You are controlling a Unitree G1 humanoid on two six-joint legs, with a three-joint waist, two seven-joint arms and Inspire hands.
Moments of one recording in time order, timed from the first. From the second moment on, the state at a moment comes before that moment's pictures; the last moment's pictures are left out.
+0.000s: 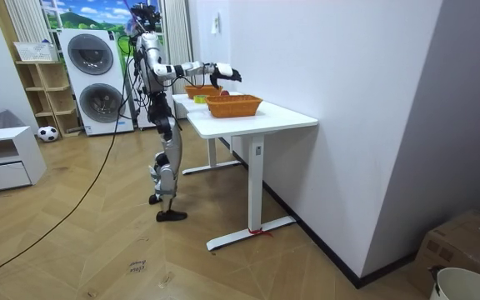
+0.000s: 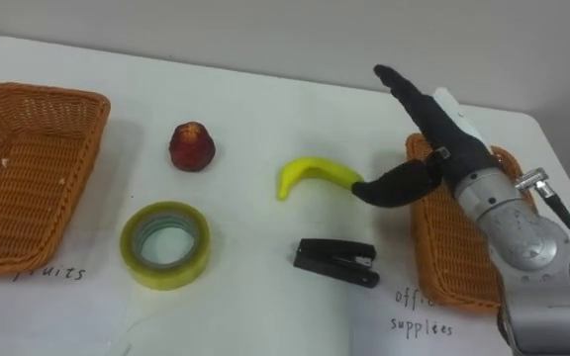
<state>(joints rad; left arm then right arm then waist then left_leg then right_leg) 0.24 0.25 0.16 0.92 0.39 0.02 0.25 -0.02 -0.47 -0.08 -0.09 -0.19 0.05 0.38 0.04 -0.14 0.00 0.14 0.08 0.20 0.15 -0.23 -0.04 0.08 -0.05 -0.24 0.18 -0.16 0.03</state>
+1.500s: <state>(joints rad) 0.23 0.27 0.13 0.93 0.39 0.04 0.27 0.03 -0.47 0.02 -0.08 -0.23 0.11 0.72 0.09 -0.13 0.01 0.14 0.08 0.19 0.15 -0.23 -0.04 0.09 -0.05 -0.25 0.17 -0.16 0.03</state>
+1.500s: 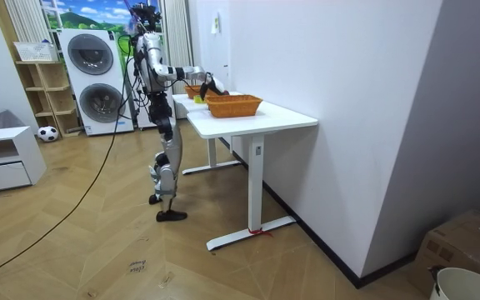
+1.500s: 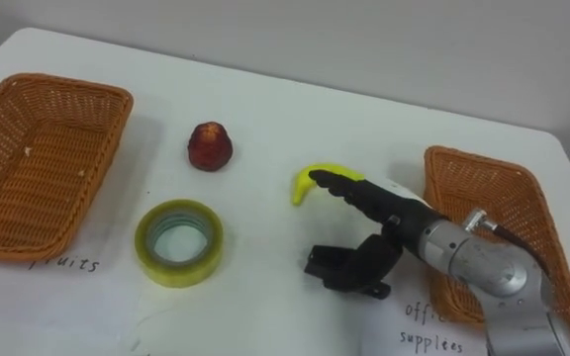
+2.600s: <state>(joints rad) 0.22 0.27 0.13 0.90 0.39 0.07 0.25 0.06 -0.47 0.02 -0.07 -0.44 0.16 0.76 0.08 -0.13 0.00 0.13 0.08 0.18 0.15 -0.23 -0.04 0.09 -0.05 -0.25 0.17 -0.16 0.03</state>
